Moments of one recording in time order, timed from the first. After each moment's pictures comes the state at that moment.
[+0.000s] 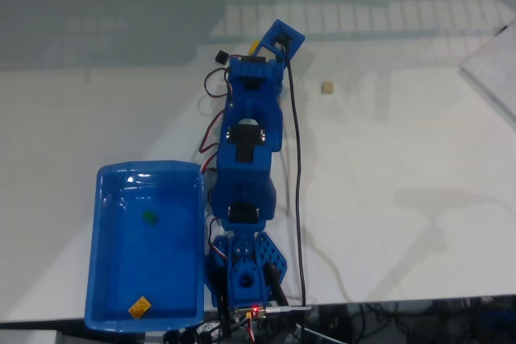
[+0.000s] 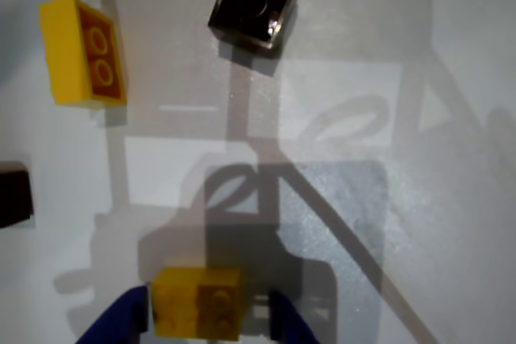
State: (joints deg) arm 9.1 83.4 107.6 43.2 -56.2
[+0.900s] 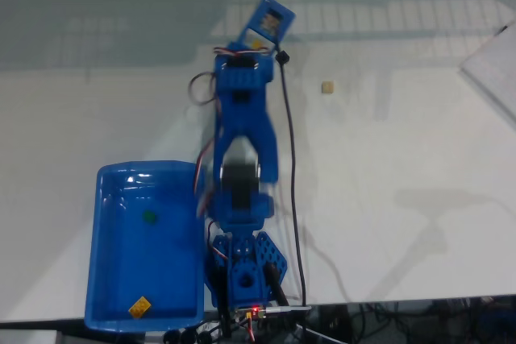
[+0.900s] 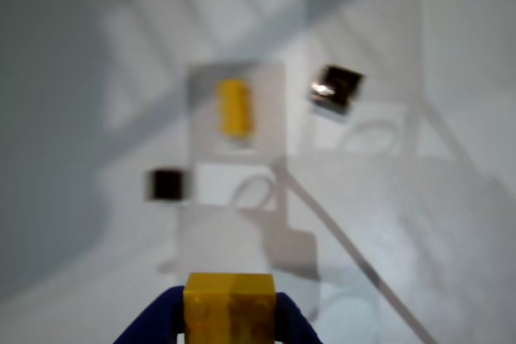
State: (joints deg) arm 2.9 106.8 113.8 45.5 -53.5
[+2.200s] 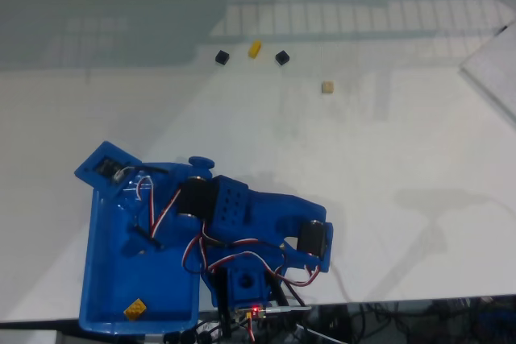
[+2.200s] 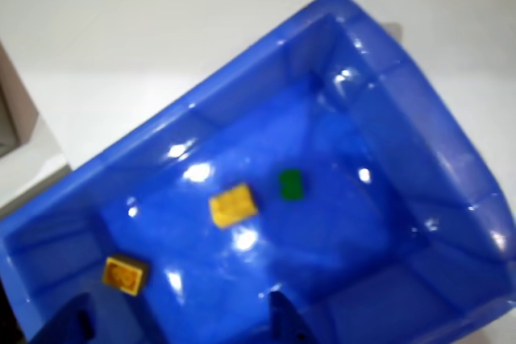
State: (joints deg) arm -72.6 164.8 129.7 97.4 -61.9
